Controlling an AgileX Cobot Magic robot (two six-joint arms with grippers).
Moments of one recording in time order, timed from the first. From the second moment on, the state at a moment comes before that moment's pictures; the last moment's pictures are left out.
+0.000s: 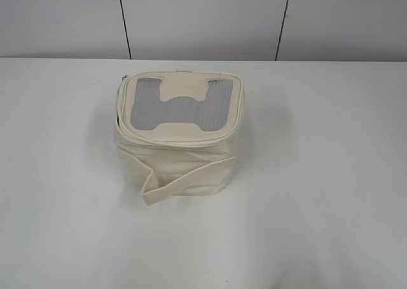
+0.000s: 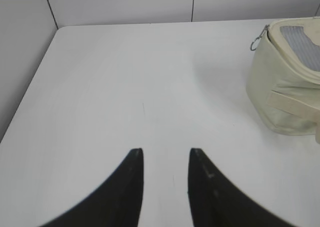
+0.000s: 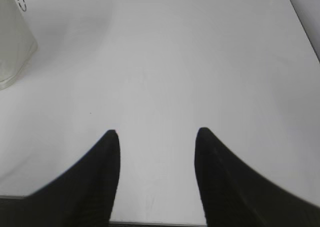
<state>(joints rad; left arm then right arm) -0.09 -0.01 -0.53 0.00 1.05 -0.03 0.16 -0.01 -0.50 -0.05 1.04 0.06</state>
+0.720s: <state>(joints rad) -0.09 -0.01 -0.53 0.00 1.05 -0.03 0.16 0.10 -0.53 0.15 0.96 -0.04</state>
